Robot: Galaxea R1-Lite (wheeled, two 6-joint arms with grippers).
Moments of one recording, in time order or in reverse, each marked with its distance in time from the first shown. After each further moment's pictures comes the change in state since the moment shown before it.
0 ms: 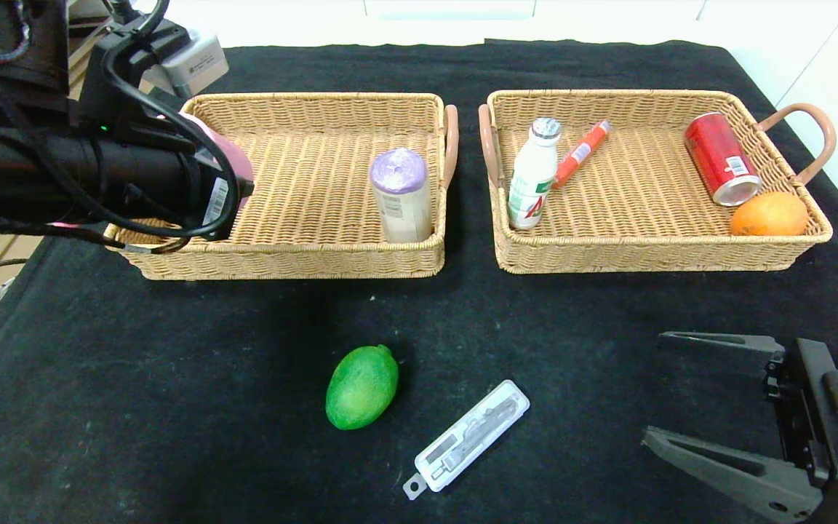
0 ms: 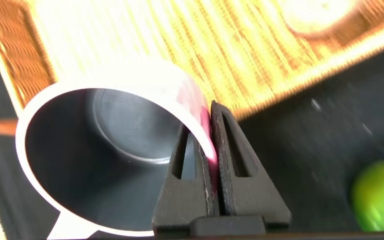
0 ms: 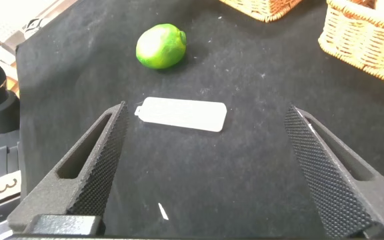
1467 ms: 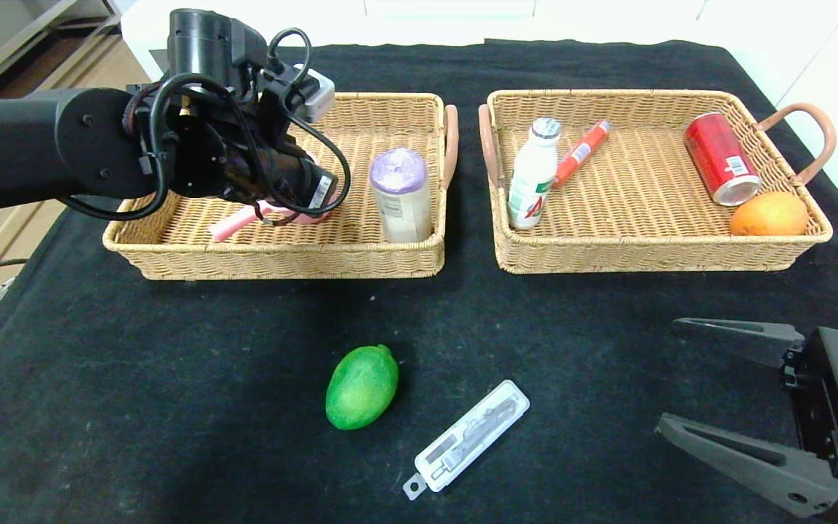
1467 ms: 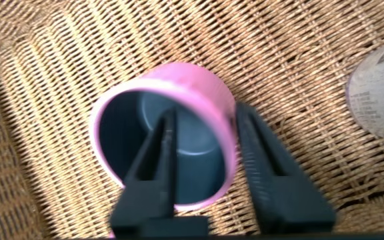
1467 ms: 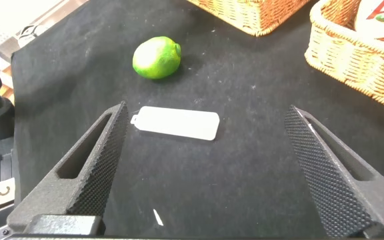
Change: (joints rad) left arm 0.026 0.410 -0.378 -0.040 0.019 0.055; right arm -0.014 -0.029 -0.011 -0.003 -0.002 0.001
